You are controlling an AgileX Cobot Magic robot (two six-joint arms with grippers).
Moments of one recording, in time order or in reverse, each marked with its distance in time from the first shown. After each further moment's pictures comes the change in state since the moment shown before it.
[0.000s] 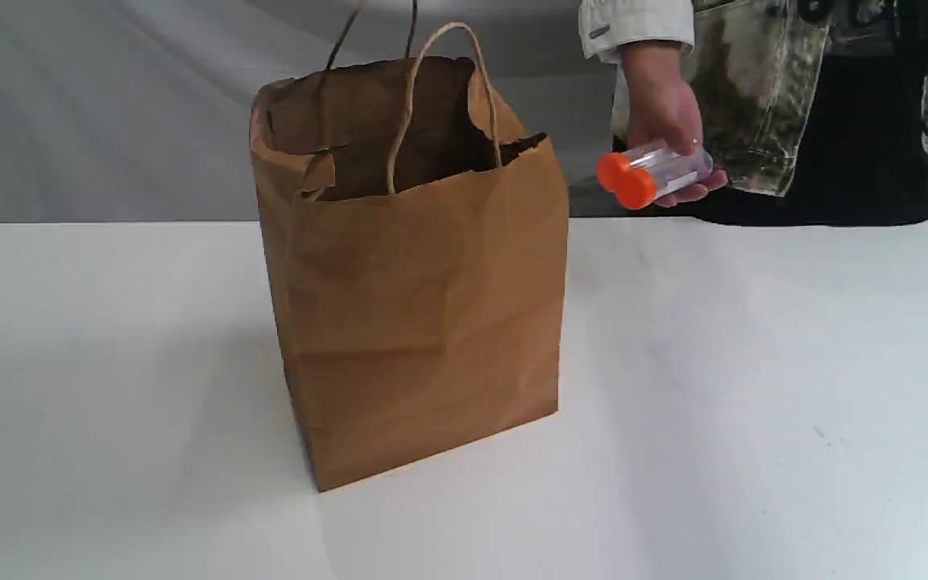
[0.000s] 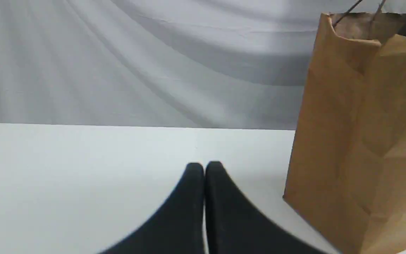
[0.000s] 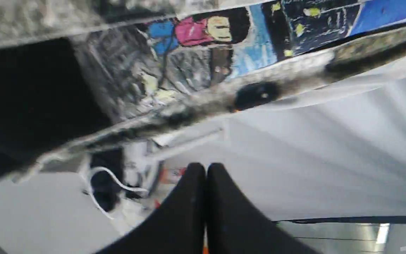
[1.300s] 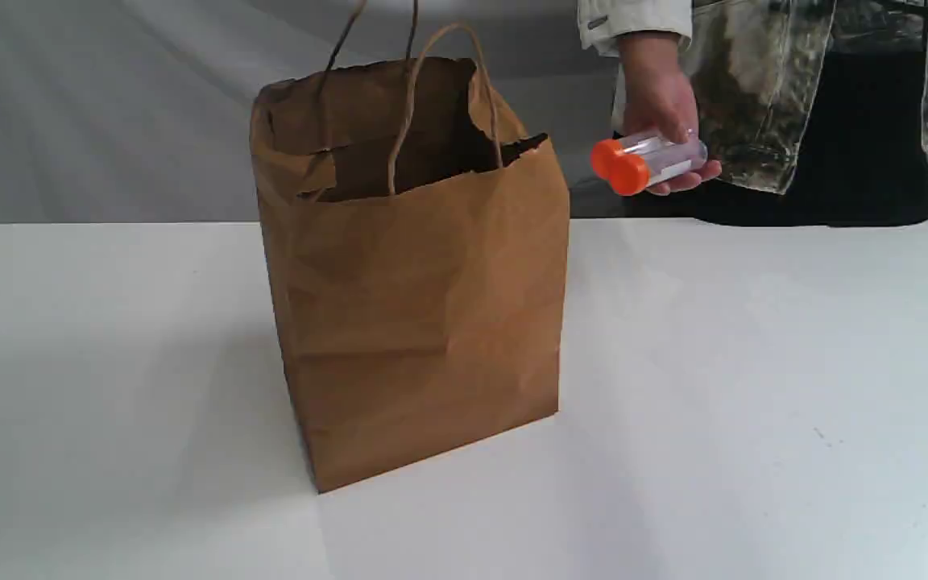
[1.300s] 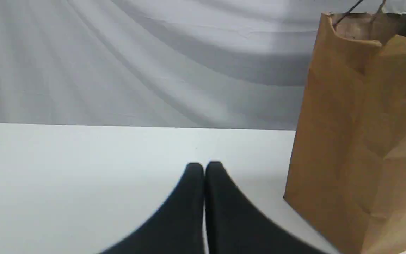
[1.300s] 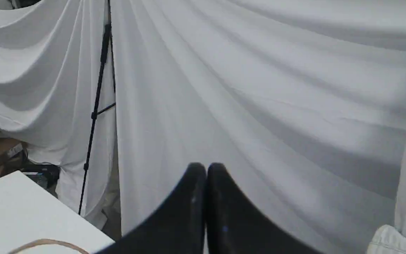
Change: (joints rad) left arm 0.000 0.000 0.000 0.000 0.000 0.000; right arm 0.063 -0.130 -0.087 -0.318 -1.047 1.786
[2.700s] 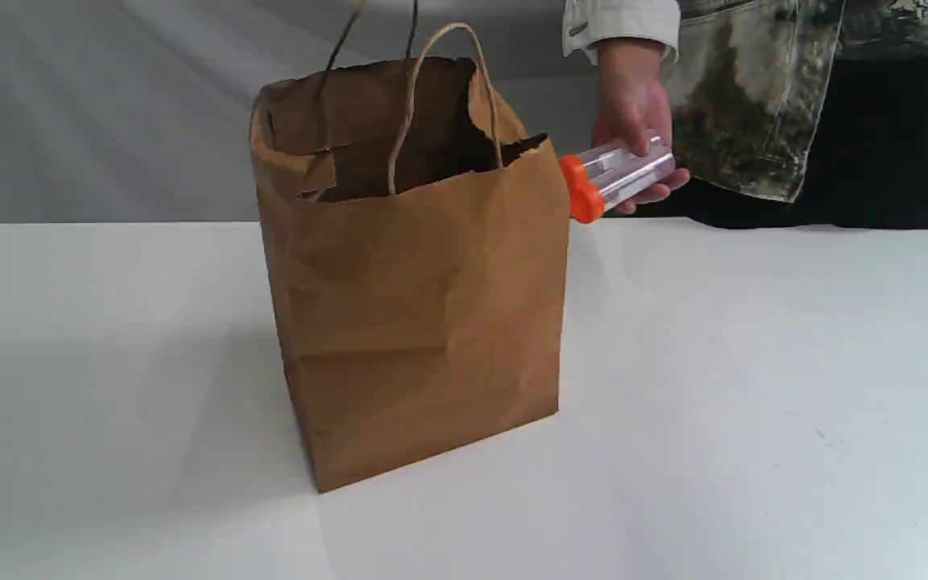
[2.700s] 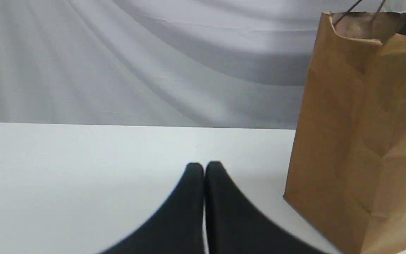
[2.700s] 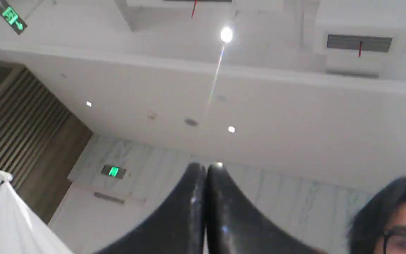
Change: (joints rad) left arm 0.000 0.000 0.000 0.000 0.002 0.000; right arm -0.169 -0.561 0.612 1.198 -0.395 -1.471
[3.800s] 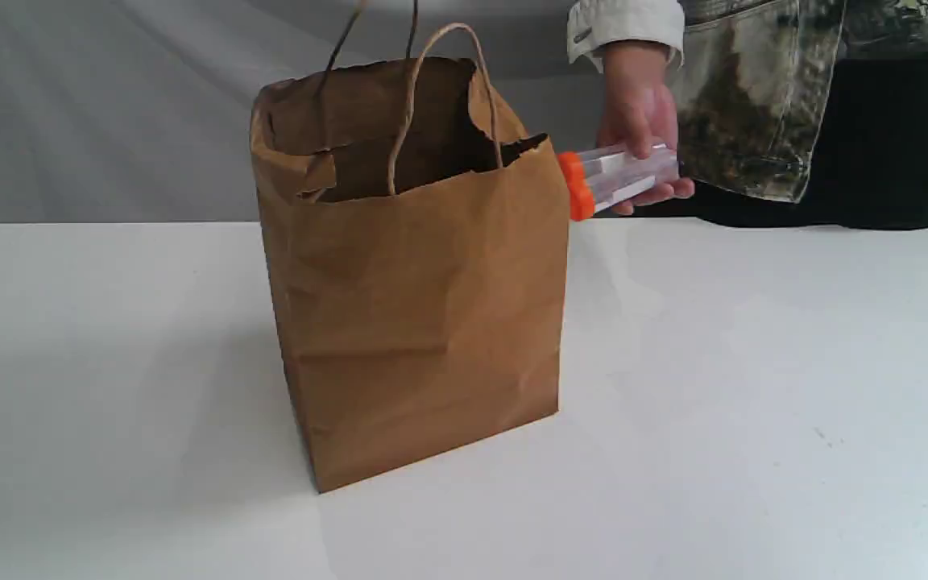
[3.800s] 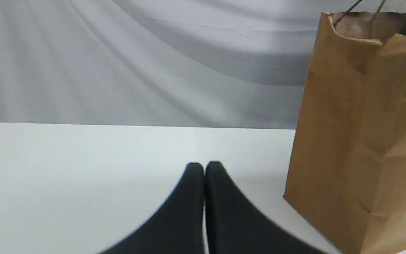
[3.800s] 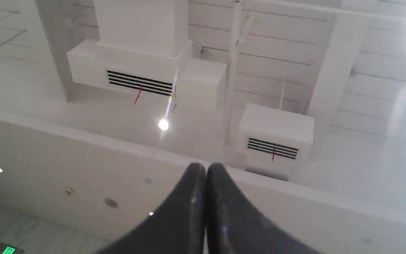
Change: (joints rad) left arm 0.000 0.000 0.000 0.000 0.000 0.000; right arm 0.000 -0.612 0.660 0.241 -0.244 -0.326
